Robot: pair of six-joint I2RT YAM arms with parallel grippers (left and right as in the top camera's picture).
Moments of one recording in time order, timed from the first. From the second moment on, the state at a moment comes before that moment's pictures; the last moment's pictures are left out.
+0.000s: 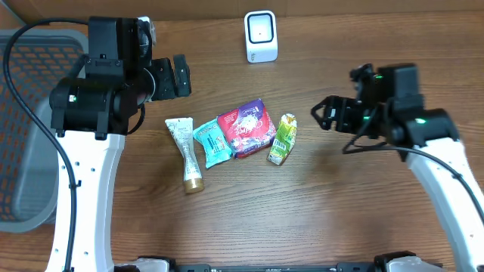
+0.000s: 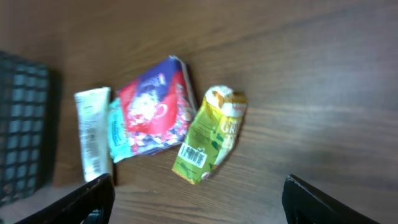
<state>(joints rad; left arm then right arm) -0.11 1.49 1.82 -1.20 -0.01 -0.23 0.18 1.38 1.19 -0.78 -0.40 0.35</state>
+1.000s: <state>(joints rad) -0.11 1.50 1.82 -1.20 -0.01 -0.23 0.40 1.90 1.60 -1.02 -0.07 0.63</state>
